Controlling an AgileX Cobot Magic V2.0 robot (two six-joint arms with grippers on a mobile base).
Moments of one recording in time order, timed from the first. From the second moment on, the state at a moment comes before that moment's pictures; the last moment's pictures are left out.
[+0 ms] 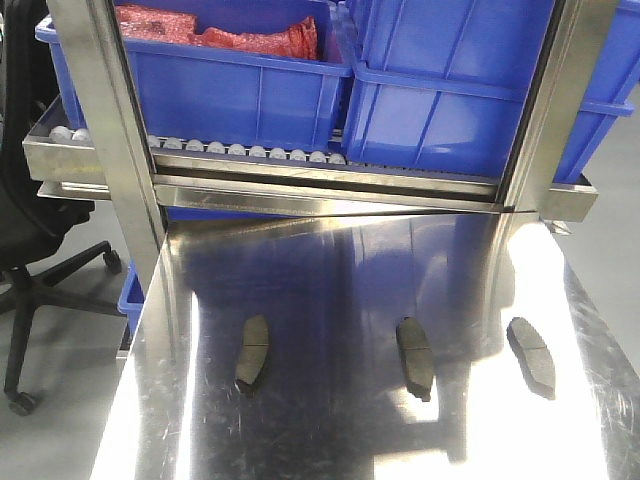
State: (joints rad) left arm -0.35 0.55 -0.81 0.17 0.90 -0.20; right arm 0.01 -0.01 0.03 0.06 0.09 -0.09
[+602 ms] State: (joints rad) left arm -0.35 0.55 -0.80 0.17 0.90 -0.20; right arm 0.01 -0.01 0.03 0.09 0.04 -0.09
